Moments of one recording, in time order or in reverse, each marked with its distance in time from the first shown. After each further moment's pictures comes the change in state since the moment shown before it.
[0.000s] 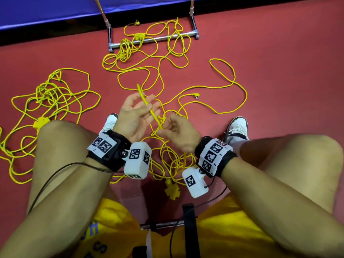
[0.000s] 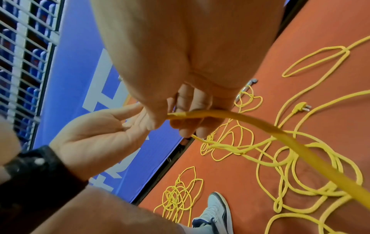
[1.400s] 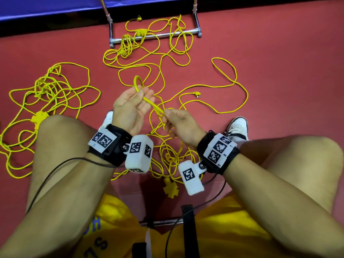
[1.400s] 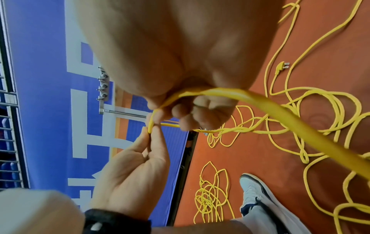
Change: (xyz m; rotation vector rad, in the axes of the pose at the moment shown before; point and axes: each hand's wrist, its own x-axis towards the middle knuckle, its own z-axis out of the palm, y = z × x) left_hand 0.006 0.008 0.002 -0.143 0.156 0.121; right_hand 0.005 -0.024 -0.004 0.204 -0.004 0.091
